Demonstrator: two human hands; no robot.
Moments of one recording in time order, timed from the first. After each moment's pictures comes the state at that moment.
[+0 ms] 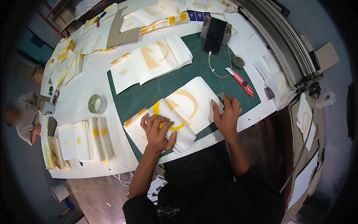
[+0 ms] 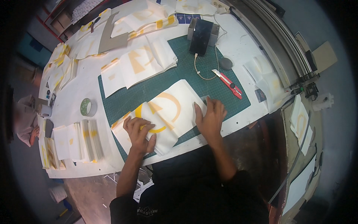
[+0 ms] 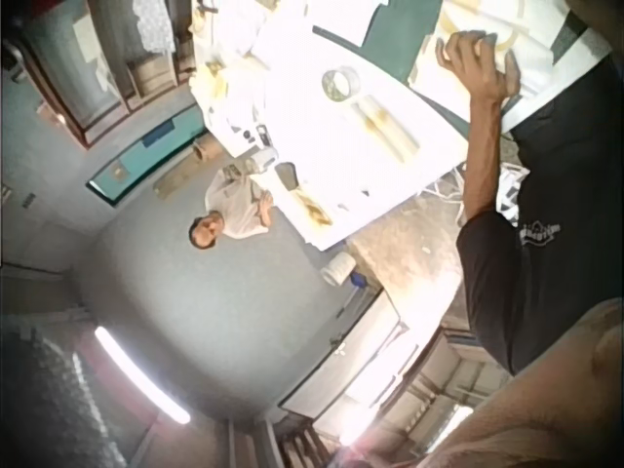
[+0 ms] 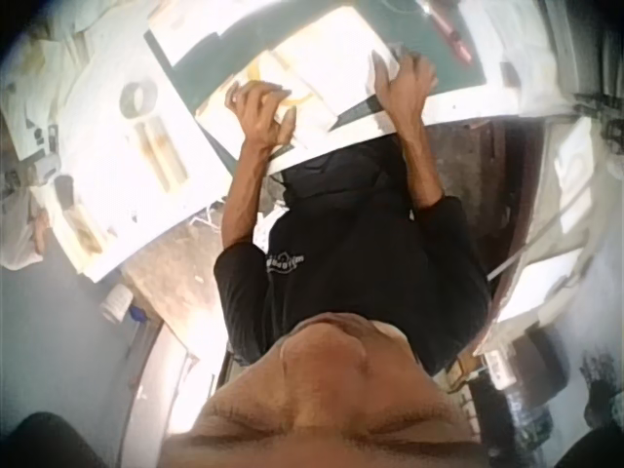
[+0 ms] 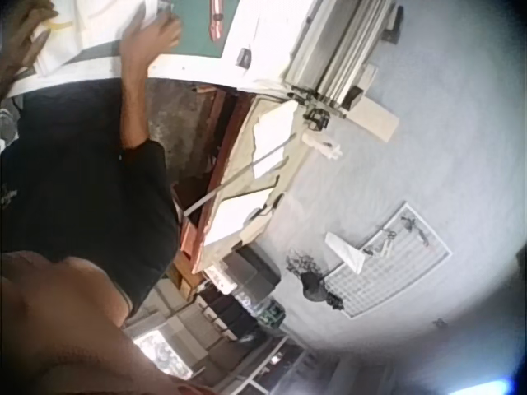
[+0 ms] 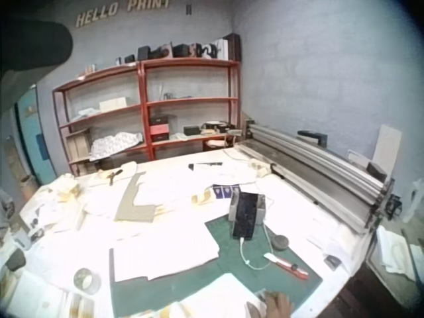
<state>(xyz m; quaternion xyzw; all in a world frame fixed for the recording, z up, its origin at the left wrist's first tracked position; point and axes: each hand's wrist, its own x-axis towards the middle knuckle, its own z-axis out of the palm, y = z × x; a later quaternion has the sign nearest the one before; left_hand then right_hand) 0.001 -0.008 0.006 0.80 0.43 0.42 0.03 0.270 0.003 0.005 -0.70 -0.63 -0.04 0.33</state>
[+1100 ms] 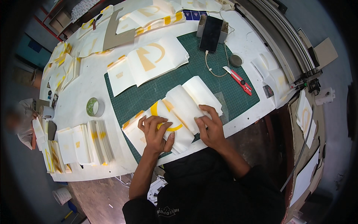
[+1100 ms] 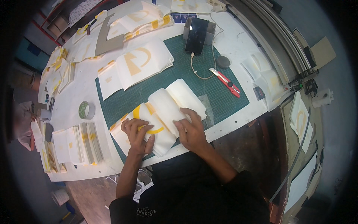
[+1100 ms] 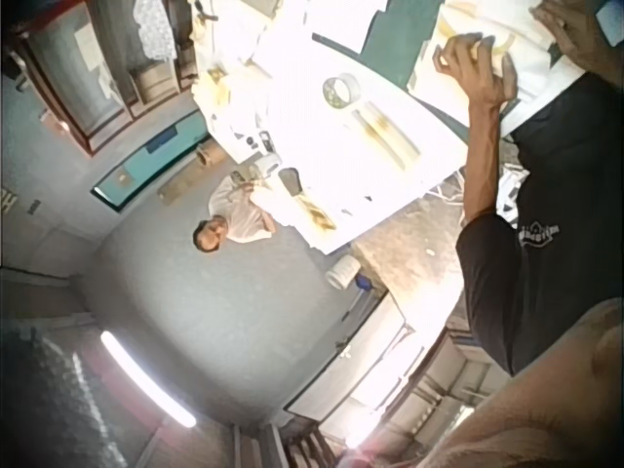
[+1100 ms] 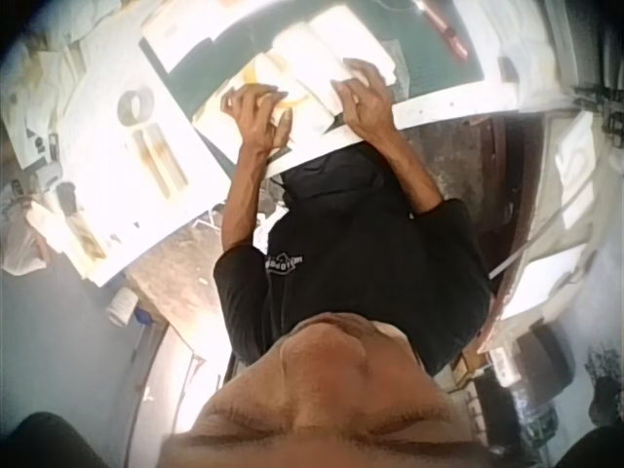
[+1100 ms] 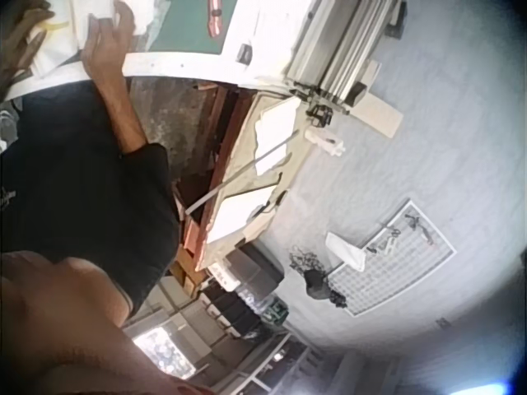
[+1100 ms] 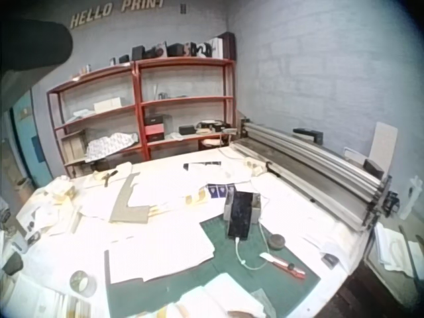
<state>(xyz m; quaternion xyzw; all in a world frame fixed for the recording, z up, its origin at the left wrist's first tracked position) 0.003 -0.007 0.010 0.80 0.43 0.41 0.05 0.236 -0.022 0.022 -0.52 -0.71 0.15 0.44</state>
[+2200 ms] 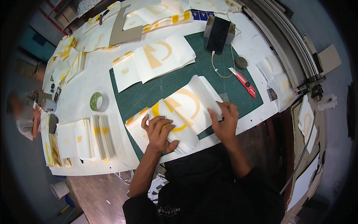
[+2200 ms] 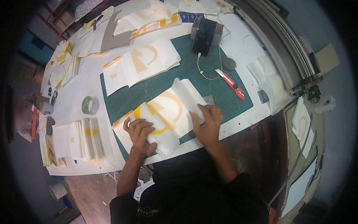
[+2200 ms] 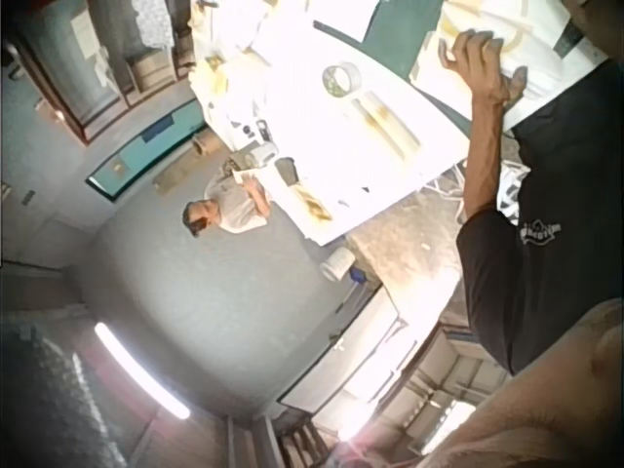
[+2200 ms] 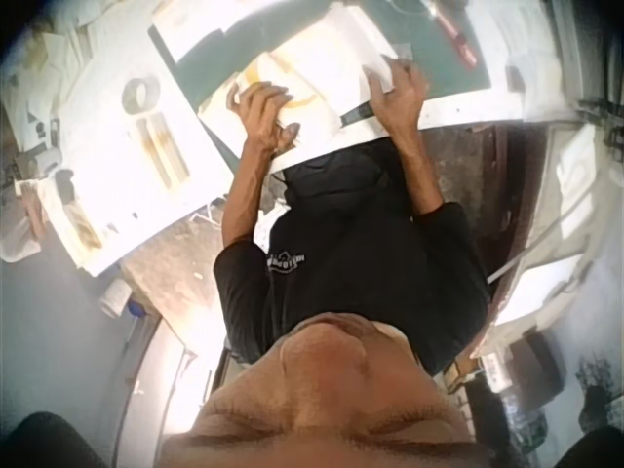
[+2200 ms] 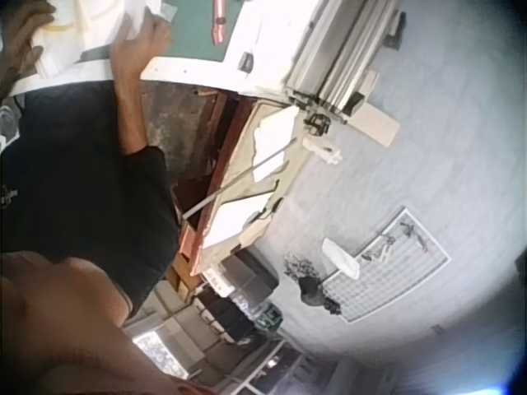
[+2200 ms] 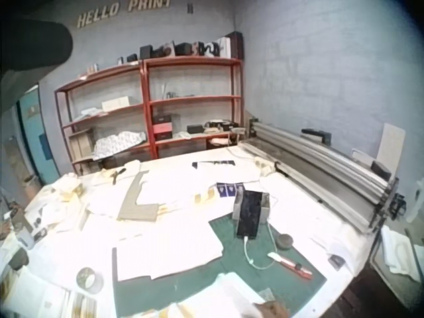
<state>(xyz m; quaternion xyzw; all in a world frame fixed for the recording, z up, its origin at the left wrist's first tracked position) -0.004 -0.010 -0.002 0.81 0.40 0.44 0.01 0.259 -0.014 0.013 -0.66 -0.64 0.09 0.39</state>
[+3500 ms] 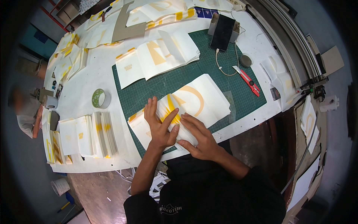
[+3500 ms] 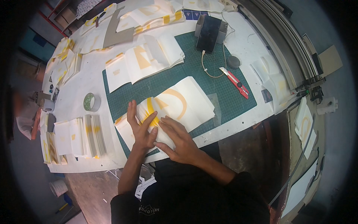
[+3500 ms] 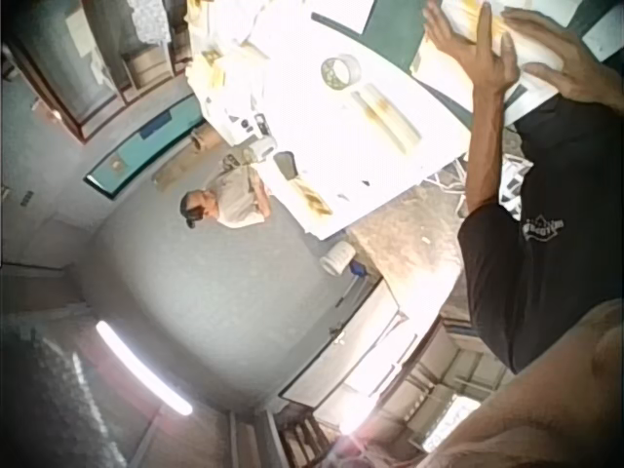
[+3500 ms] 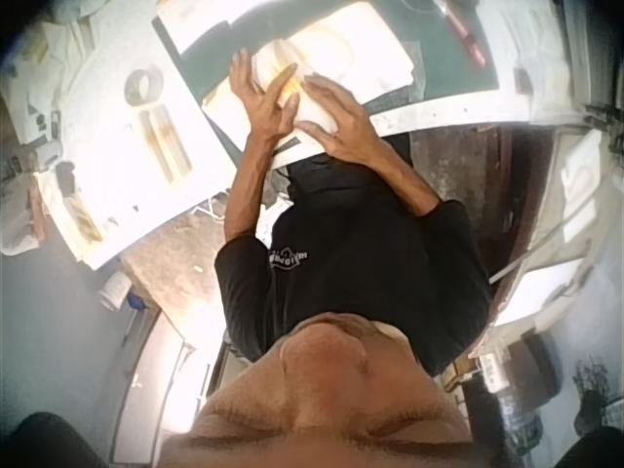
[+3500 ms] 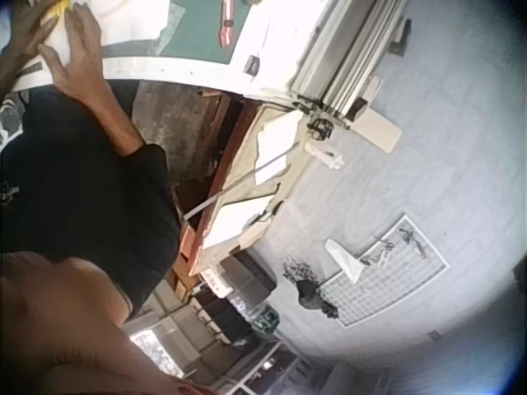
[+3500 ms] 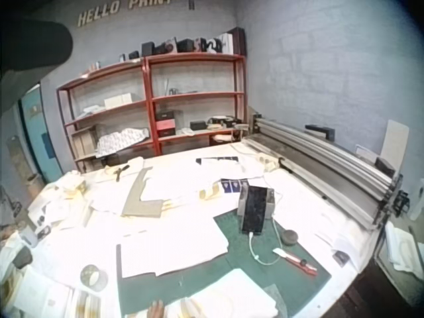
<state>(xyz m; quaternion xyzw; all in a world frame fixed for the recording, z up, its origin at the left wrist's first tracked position) -0.003 -0.001 0.001 0.76 0.46 0.45 0.07 0.189 -0.046 0.038 -0.41 -0.75 0.34 0.41</state>
